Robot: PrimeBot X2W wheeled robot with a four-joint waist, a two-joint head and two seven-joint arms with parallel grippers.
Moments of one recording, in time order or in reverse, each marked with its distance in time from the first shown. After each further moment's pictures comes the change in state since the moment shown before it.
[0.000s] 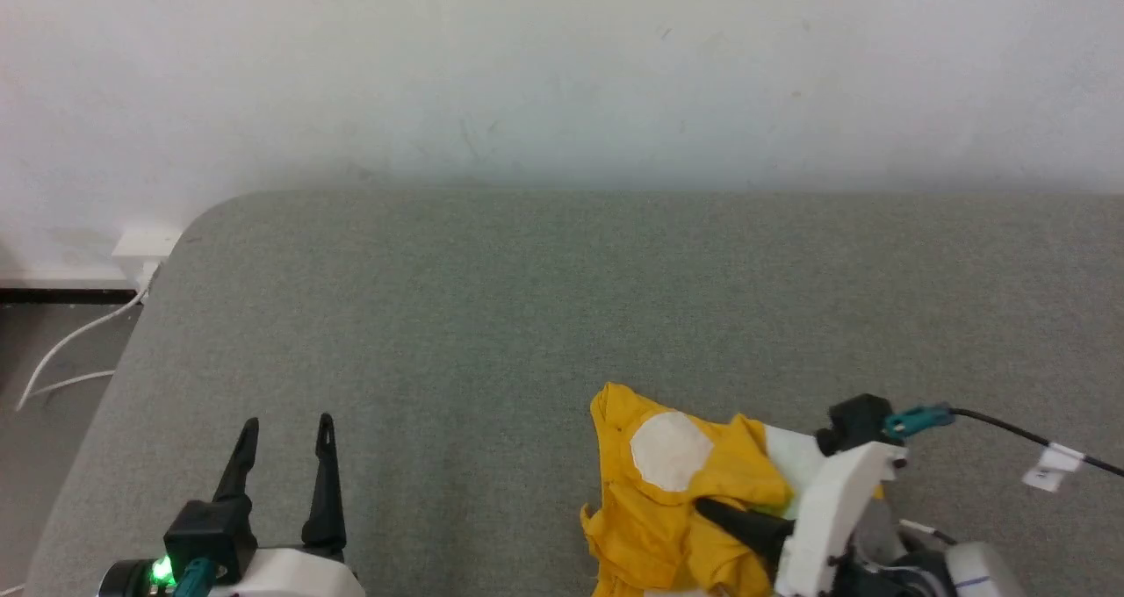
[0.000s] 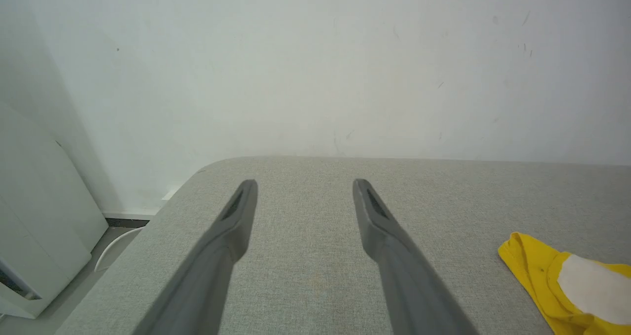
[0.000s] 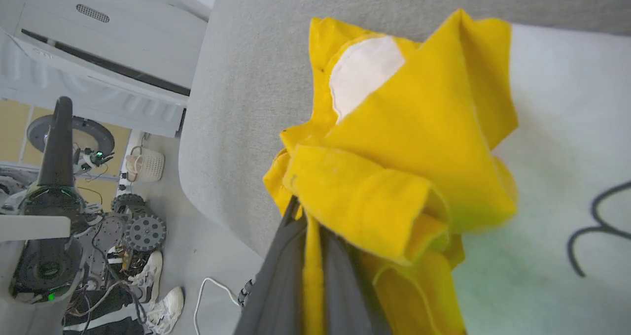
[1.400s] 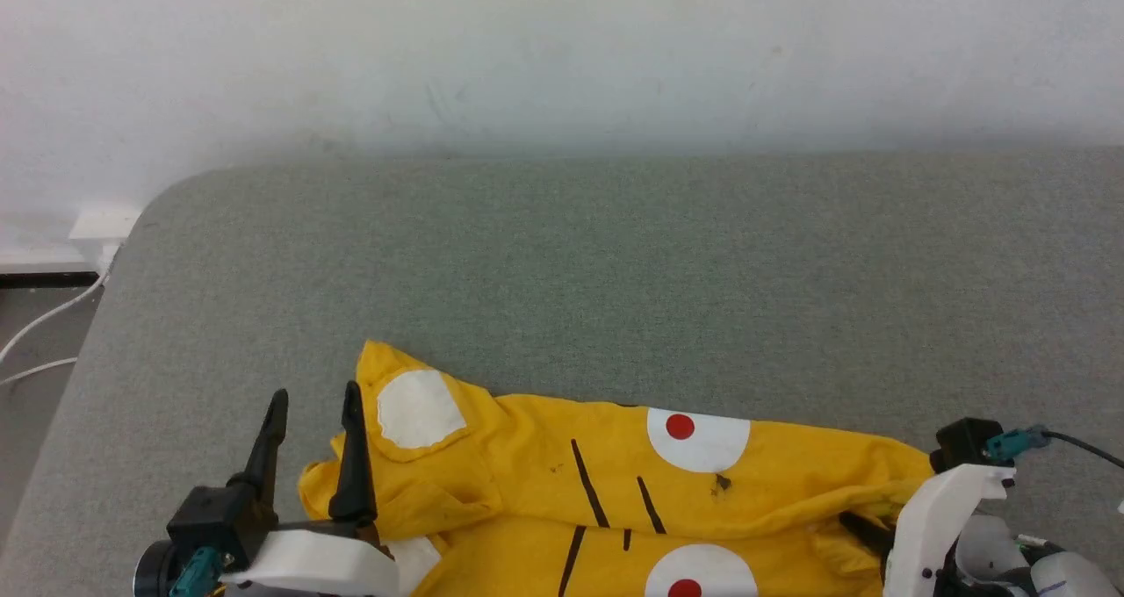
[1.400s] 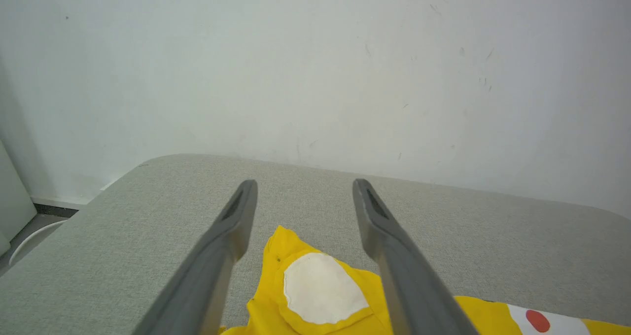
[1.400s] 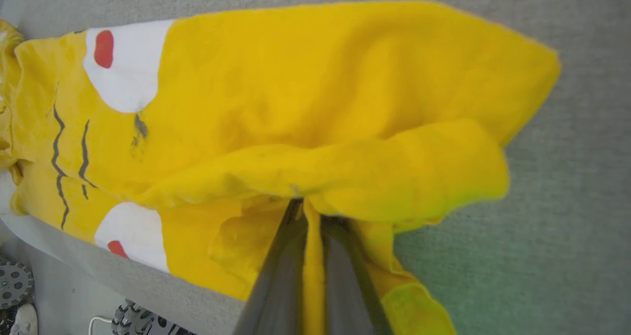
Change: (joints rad) left arm -0.027 -0.083 0.003 -0.050 -0.067 -0.028 -0.024; right arm -0.042 -0.177 -0.015 0.251 -0.163 0.001 -0.172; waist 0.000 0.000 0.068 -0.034
